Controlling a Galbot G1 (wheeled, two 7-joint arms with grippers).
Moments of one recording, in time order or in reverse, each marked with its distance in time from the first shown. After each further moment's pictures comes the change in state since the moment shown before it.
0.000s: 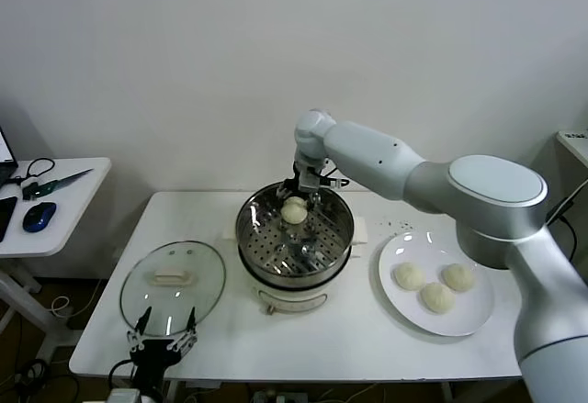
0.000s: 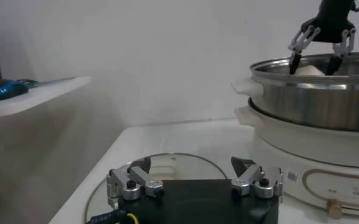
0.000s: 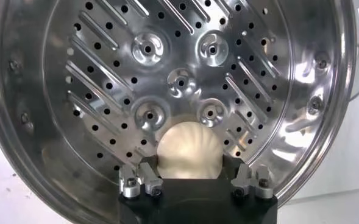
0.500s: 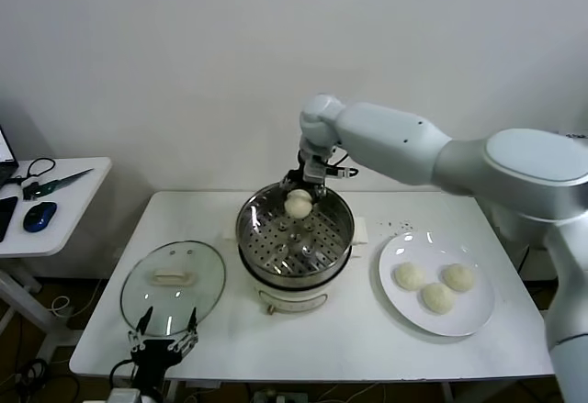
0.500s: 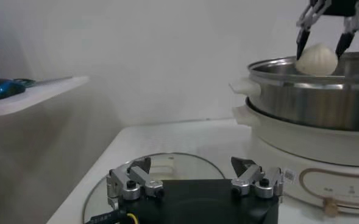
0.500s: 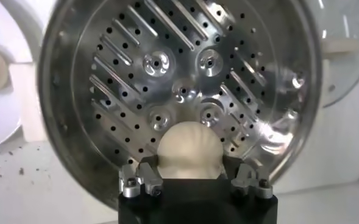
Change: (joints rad) left arm -0.005 0.003 0.000 0.003 -0.002 0.005 0.008; right arm 0.059 -0.048 -0.044 0.105 0.054 -0.046 -0.030
